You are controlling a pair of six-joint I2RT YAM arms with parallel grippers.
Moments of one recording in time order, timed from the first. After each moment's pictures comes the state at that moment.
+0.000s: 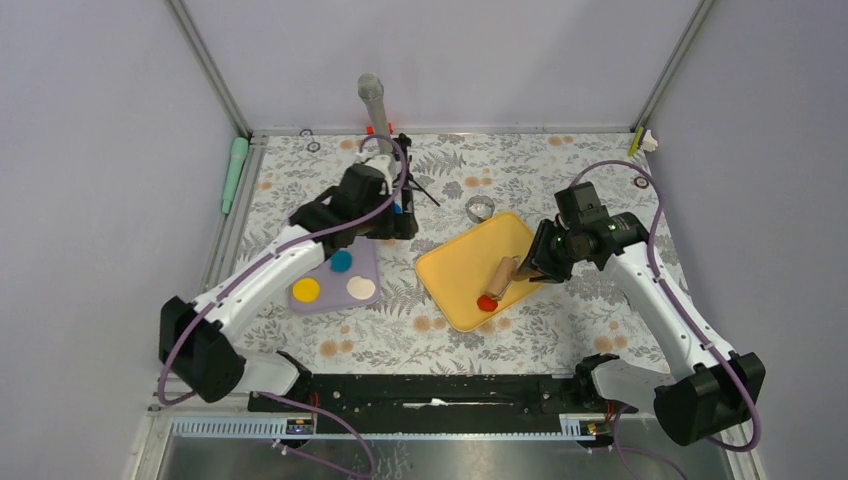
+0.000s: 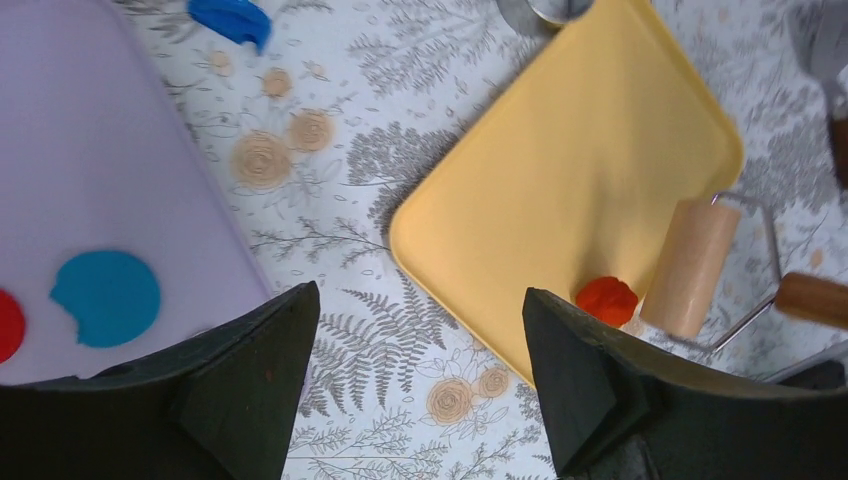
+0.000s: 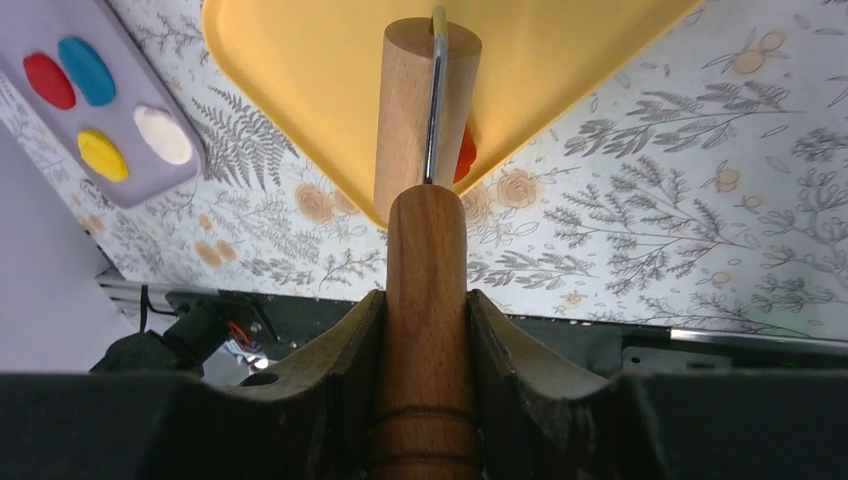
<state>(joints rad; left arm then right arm) -0.63 1.38 1.20 -0.57 -0.04 -0.45 0.32 1.15 1.09 -1.06 -0.19 0.72</state>
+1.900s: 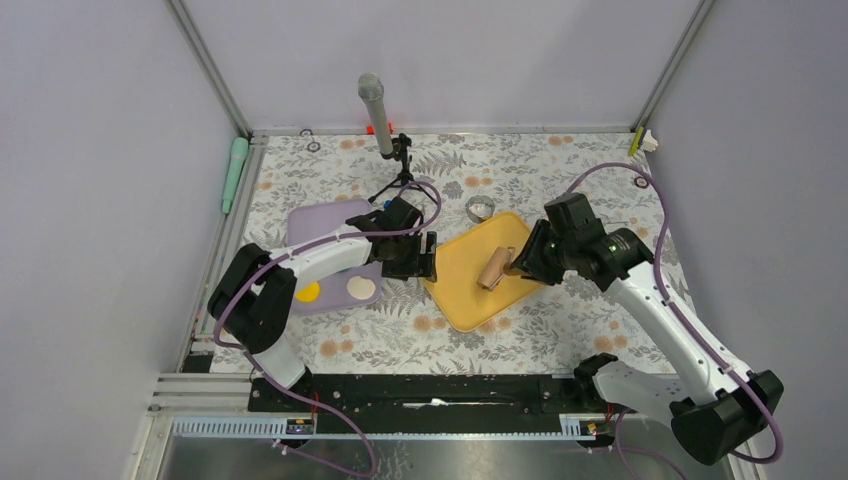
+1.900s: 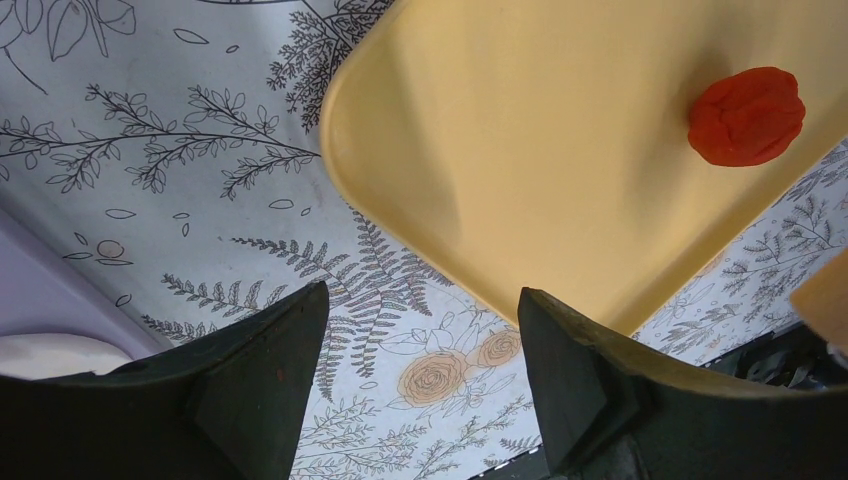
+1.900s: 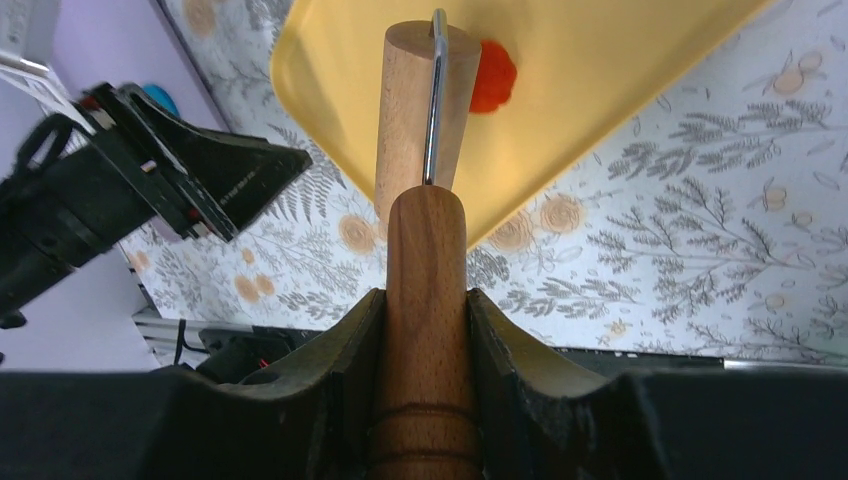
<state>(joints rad) -0.67 1.66 1.07 -0.49 0.15 -0.57 0.48 1.08 1.08 -0.97 -0.04 0.89</state>
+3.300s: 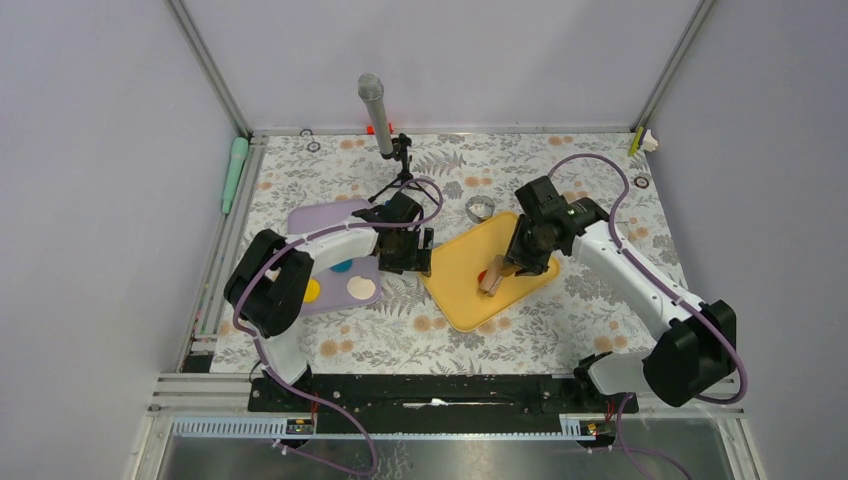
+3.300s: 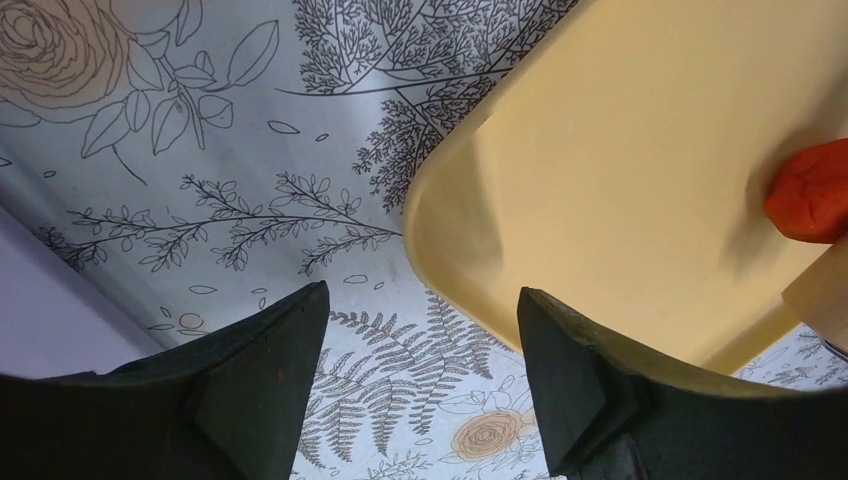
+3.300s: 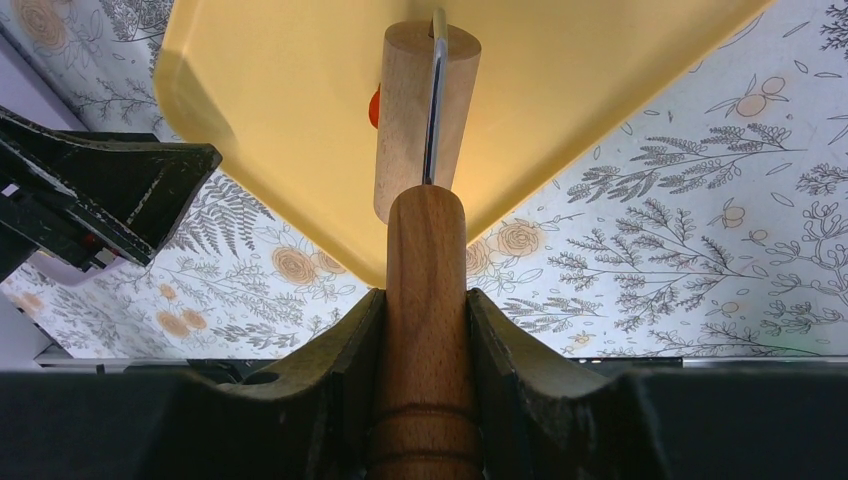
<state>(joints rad) -0.62 1.77 1.12 -0.49 0.10 -0.50 0.48 1.35 1.15 -1.01 -0.01 0.84</state>
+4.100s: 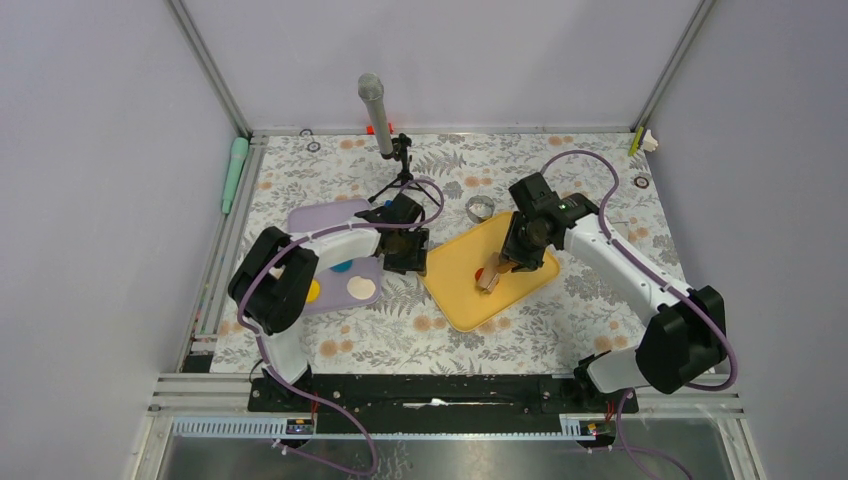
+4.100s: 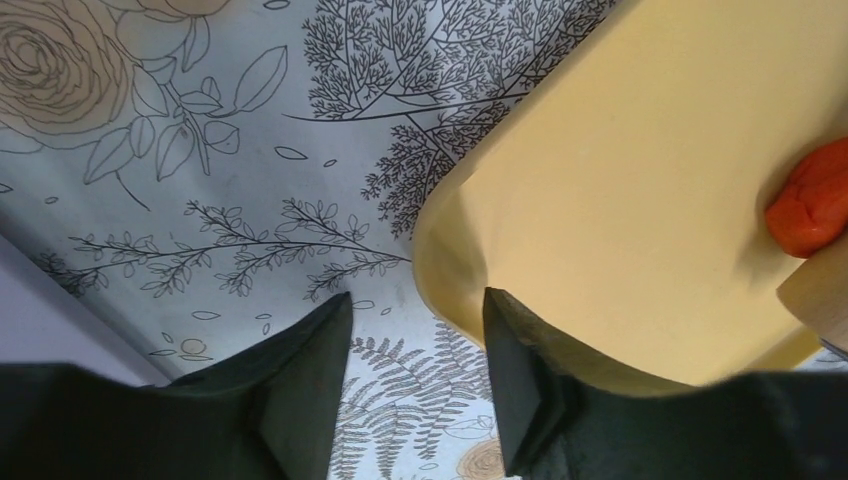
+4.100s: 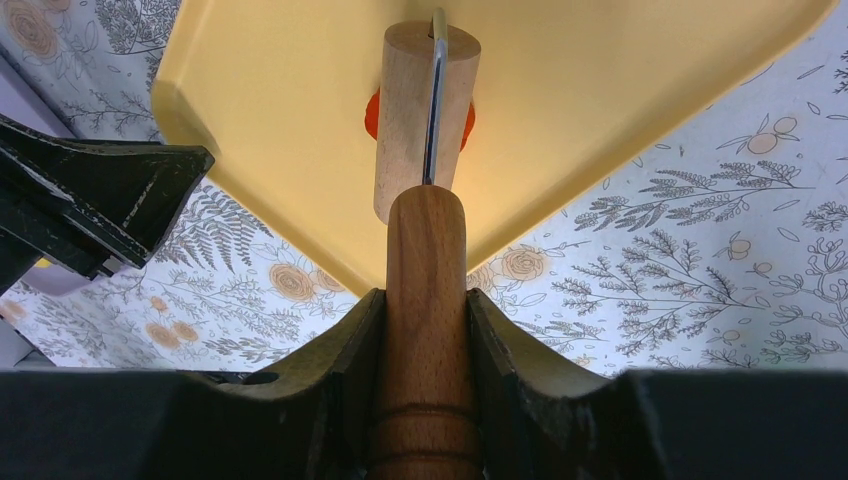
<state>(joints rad) -0.63 1.80 1.12 -0.45 0.08 -0.50 0.48 1.42 1.17 -0.97 -0.01 0.81</state>
